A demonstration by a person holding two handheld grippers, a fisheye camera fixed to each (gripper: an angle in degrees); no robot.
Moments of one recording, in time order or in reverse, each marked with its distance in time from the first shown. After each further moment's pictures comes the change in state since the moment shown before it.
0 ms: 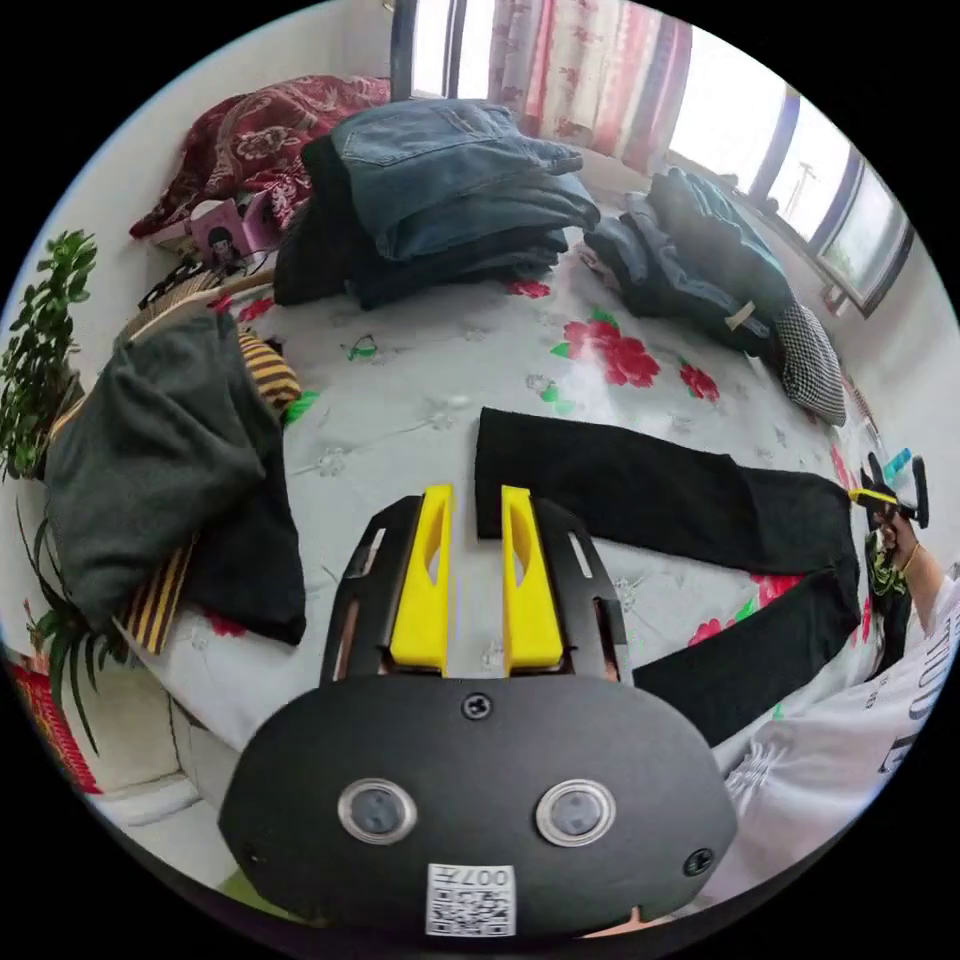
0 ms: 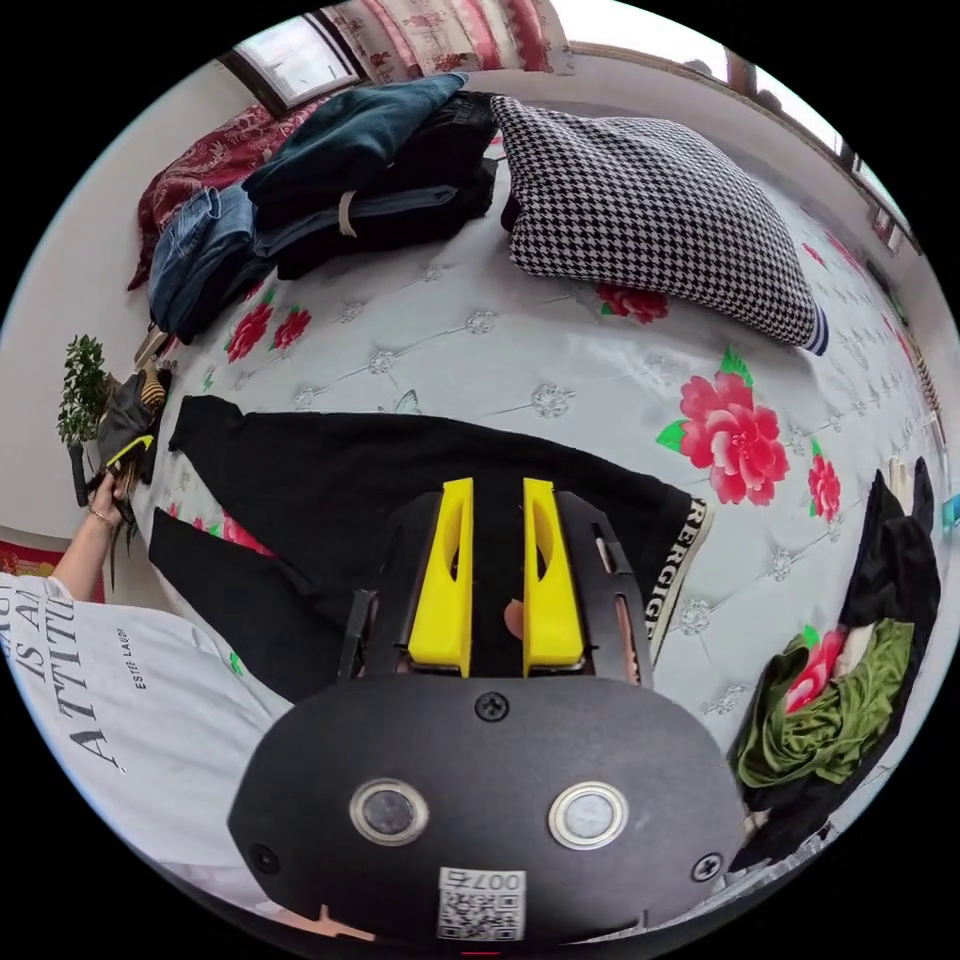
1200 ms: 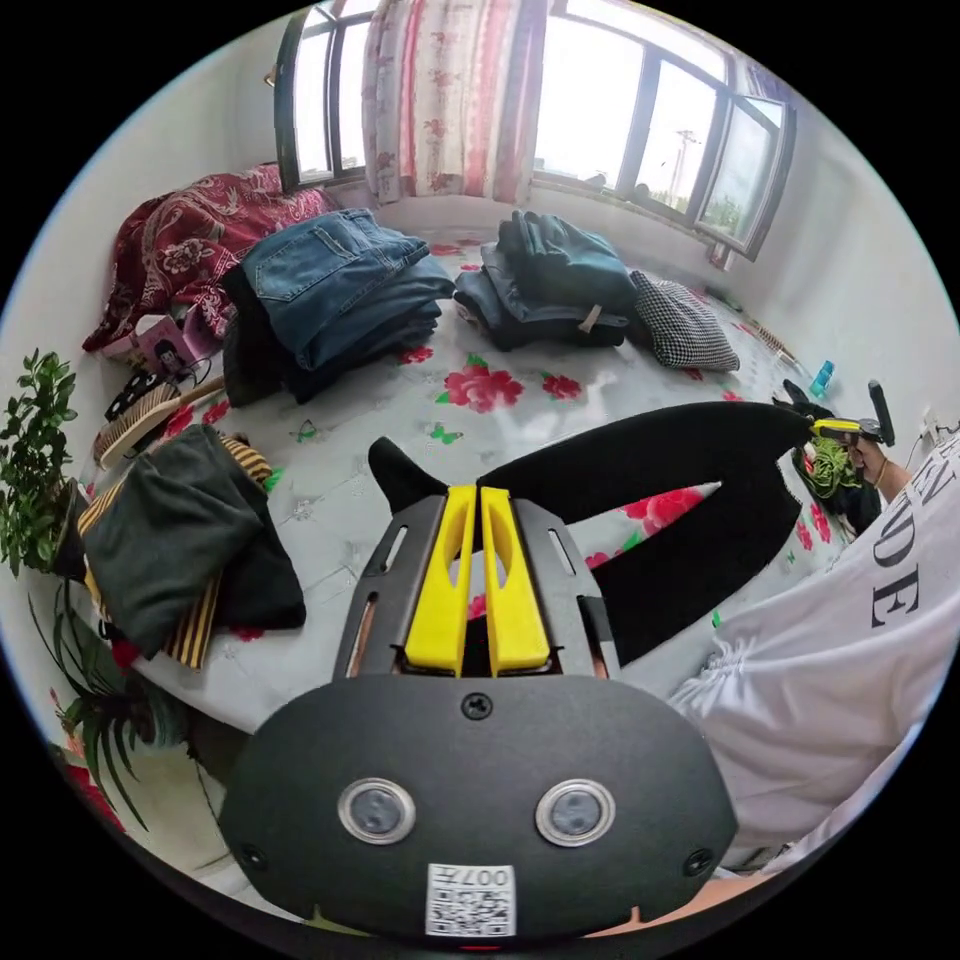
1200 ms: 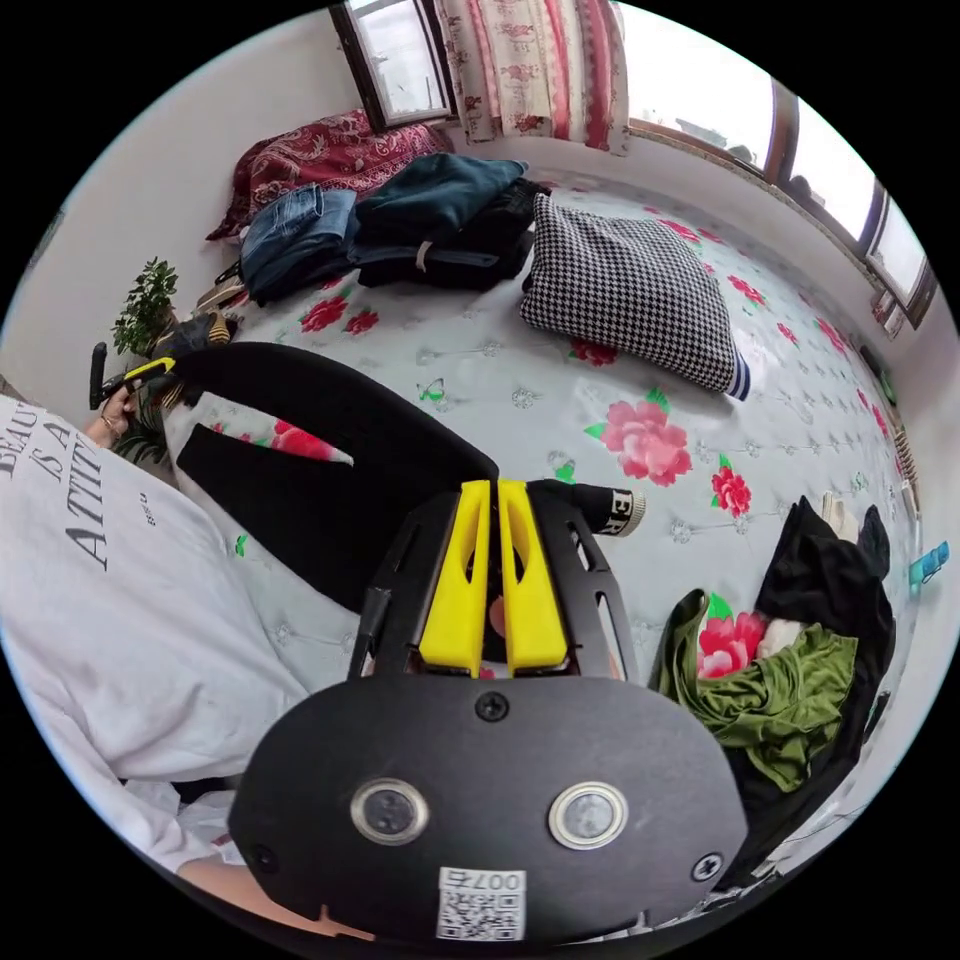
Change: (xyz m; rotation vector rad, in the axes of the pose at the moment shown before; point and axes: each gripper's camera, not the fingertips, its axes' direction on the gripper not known) left arm 0.044 0.060 -0.124 0.117 0.088 0.211; right arm -0.021 0.095 -0.096 0.134 0.008 -0.193
